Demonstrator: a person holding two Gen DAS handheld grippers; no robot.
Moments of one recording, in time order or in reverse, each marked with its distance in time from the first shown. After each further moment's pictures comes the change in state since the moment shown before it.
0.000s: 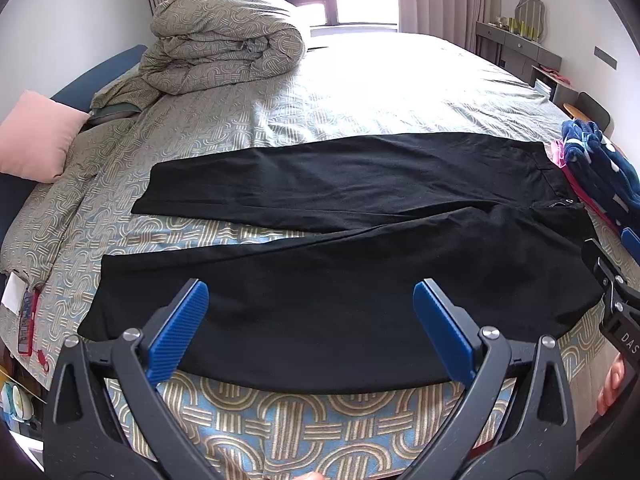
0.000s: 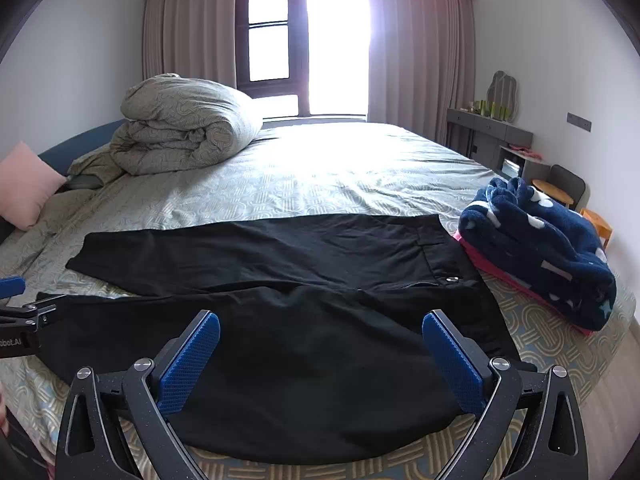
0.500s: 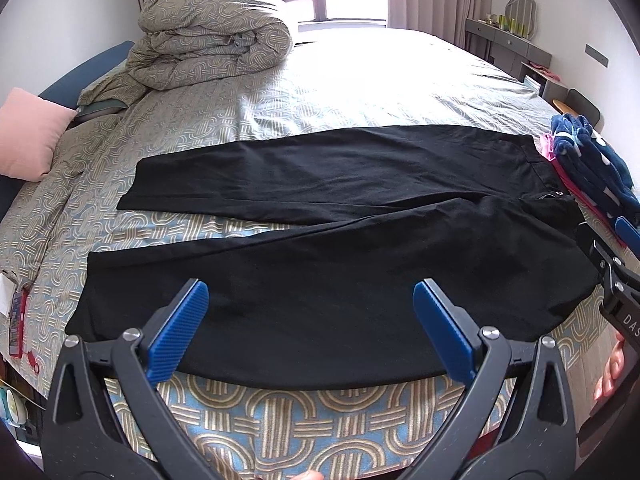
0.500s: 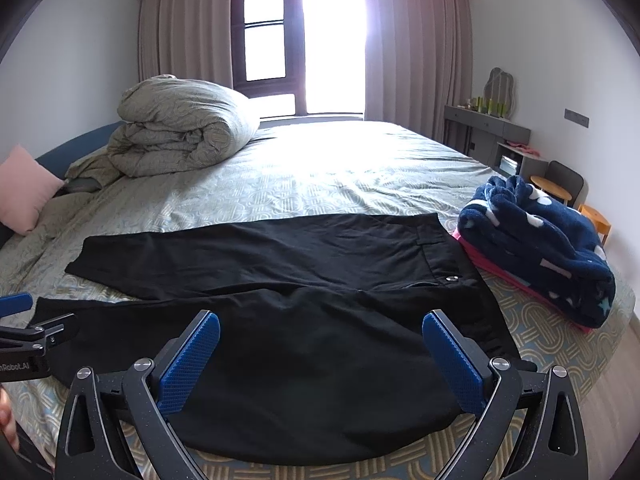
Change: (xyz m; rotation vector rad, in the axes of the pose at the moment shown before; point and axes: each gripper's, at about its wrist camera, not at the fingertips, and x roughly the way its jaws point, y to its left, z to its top) left arm 0.004 -0.004 -0.005 0.009 0.013 -0.045; right arm -0.001 0.002 0.003 0.015 0.008 -0.011
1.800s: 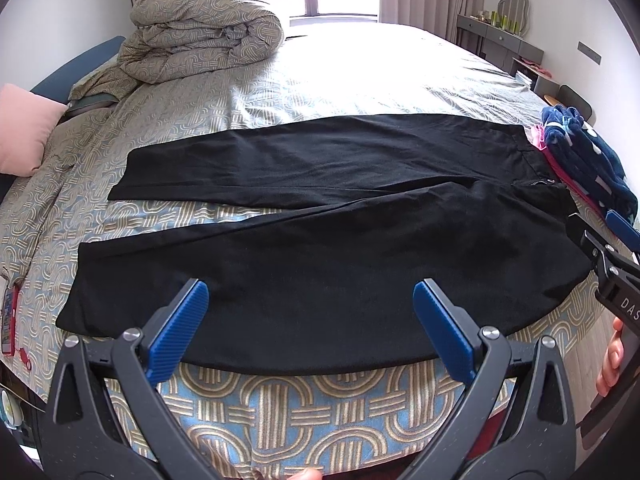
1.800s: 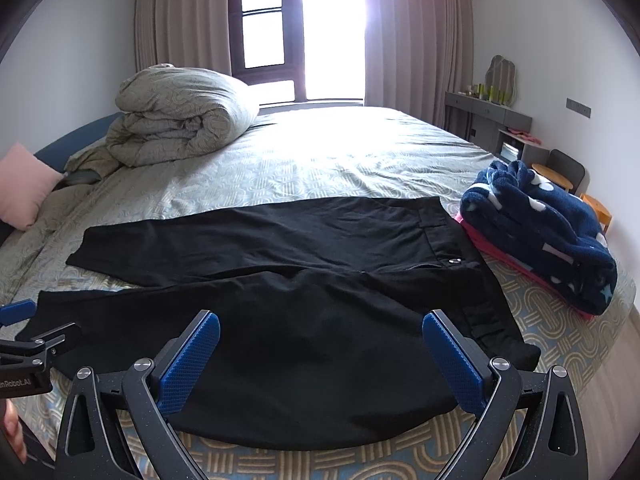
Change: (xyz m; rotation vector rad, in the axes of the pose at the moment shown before) left arm 0.002 0.002 -0.013 0.005 0.023 -0.036; right arm 0.002 0.003 -0.005 0.007 0.053 0.006
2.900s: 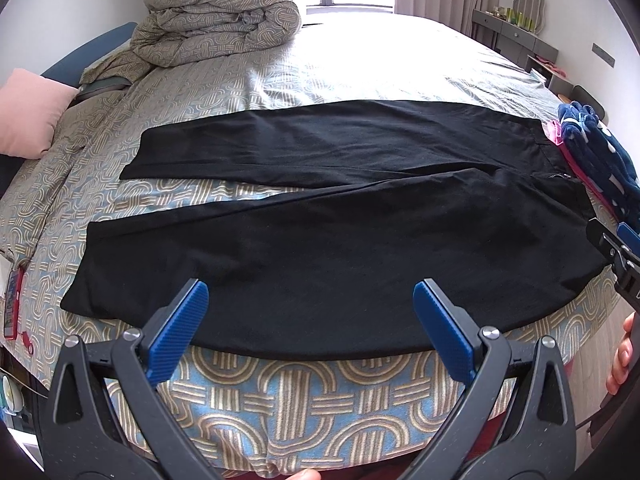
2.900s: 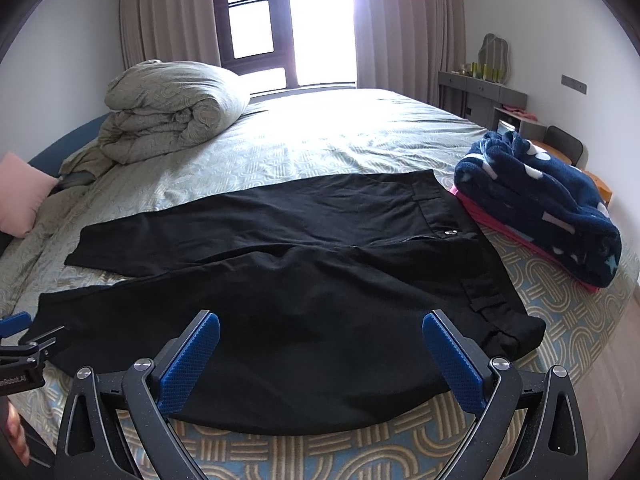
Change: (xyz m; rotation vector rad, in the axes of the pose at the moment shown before) left arm 0.009 0.018 -0.012 -0.032 0.042 0.037; right arm 0.008 -0.012 -0.012 0.051 0.059 0.004
